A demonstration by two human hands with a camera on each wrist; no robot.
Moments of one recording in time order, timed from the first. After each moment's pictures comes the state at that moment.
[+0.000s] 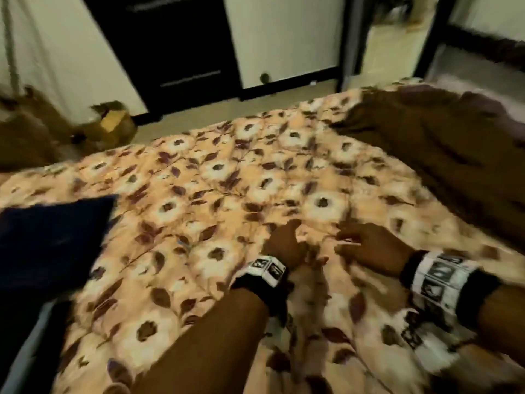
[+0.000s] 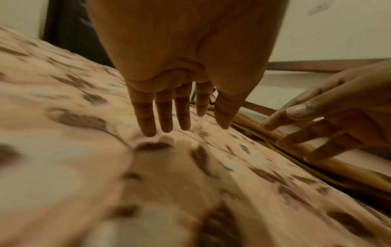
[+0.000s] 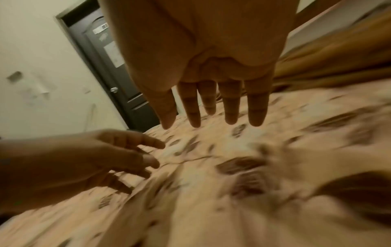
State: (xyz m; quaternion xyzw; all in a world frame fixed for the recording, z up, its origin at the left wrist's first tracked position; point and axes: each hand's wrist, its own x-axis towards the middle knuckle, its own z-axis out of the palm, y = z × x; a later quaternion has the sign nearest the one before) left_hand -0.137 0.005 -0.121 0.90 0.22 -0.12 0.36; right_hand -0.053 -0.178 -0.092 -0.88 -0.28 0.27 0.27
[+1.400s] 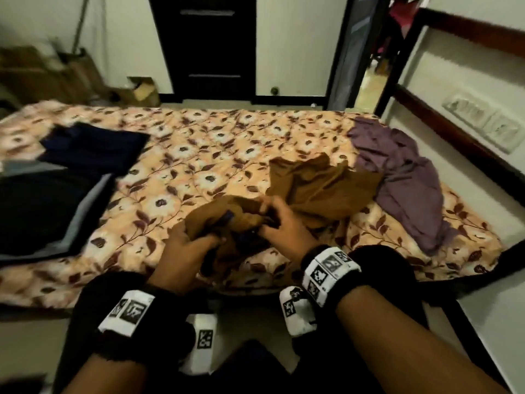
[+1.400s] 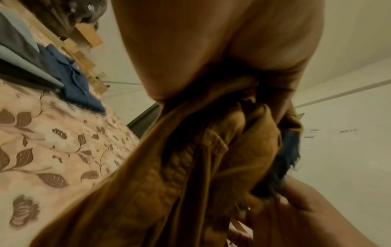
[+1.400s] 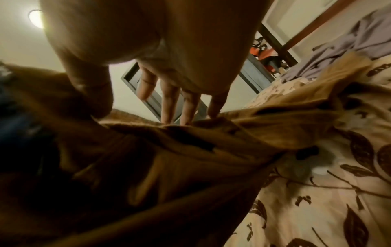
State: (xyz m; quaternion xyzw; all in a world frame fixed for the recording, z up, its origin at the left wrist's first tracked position) left_hand -0.460 -0.225 0.031 0.66 0.22 0.30 0.66; right_hand -0.295 -0.338 0.012 -0.75 -0.42 0.21 0.46
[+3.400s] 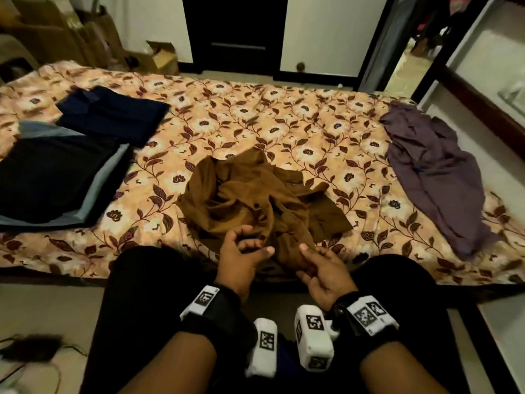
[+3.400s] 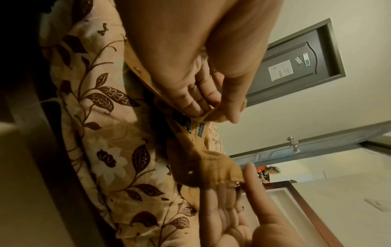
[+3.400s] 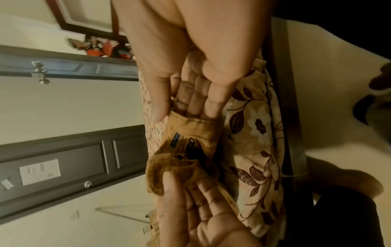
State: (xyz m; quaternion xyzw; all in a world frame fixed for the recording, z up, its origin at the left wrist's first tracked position) left_hand -0.436 -0.237 -0.080 0.48 0.39 0.26 0.74; right_hand -0.327 -0.354 -0.079 -0.56 0.12 0.41 0.71
